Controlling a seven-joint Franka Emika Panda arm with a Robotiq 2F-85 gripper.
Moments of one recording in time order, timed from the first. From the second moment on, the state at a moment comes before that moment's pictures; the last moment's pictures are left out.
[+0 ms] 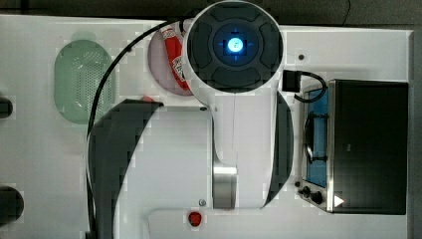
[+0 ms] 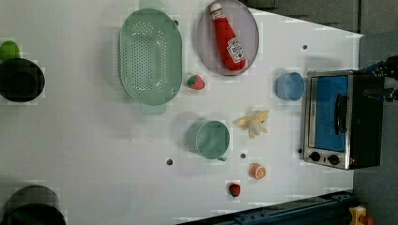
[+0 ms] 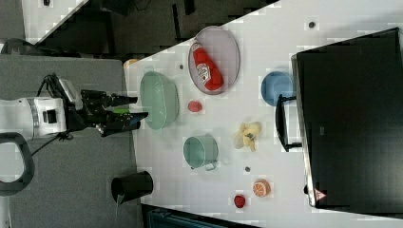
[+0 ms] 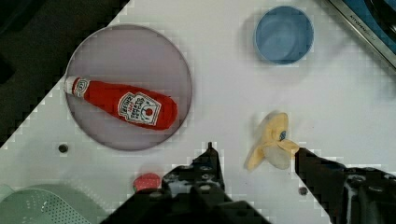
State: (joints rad) arm 0.02 -0.03 -0.02 -1.78 -0.02 0.22 0.06
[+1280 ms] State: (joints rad) arm 0.00 -0.14 -0.05 -2.27 -0.04 0.51 0.07
